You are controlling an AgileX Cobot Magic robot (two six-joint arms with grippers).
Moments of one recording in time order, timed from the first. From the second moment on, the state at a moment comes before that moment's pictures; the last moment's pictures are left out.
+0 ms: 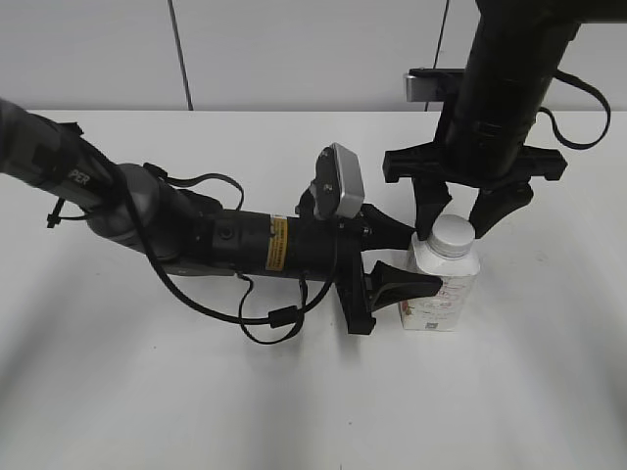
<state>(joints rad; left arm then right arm) -0.57 2.32 -1.23 1.21 -1.05 -0.52 0.46 1.90 -1.44 0.09 1.14 0.30</state>
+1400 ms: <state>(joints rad) -0.57 2.32 -1.23 1.21 -1.05 -0.52 0.46 1.90 -1.44 0.10 1.14 -1.04</state>
